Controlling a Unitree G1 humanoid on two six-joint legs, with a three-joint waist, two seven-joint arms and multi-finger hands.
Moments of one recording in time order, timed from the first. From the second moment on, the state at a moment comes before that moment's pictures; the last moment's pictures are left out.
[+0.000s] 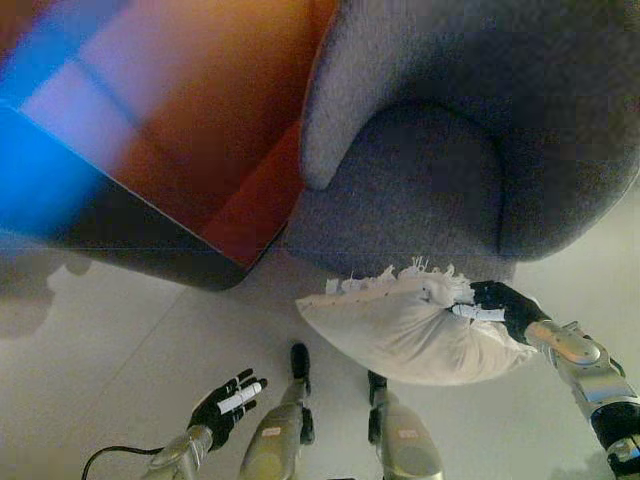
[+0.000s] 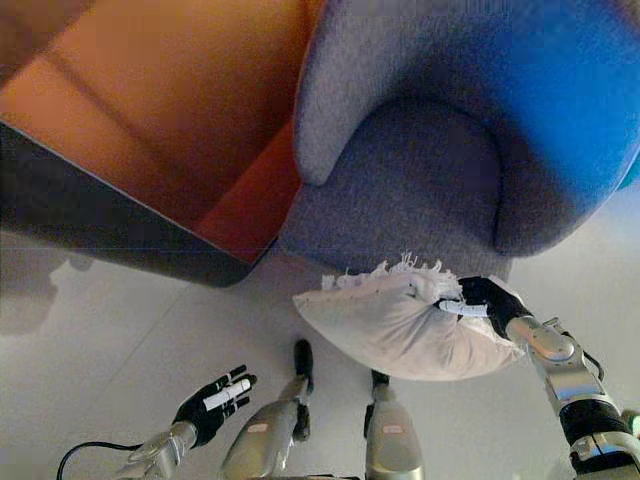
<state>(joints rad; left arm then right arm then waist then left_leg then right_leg) 0.00 0.35 -0.19 1.03 -0.66 -0.11 -0.31 -0.21 -0.78 0.15 0.62 0.30 -0.09 0.36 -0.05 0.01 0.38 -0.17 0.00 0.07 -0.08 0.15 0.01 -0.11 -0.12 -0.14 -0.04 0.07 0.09</state>
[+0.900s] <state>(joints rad) 0.05 0.34 -0.16 1.22 -0.52 -0.06 -0.28 -0.99 -1.09 0.36 1.13 0.47 0.22 0.48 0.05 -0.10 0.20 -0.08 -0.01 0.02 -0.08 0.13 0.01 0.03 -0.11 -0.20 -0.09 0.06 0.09</state>
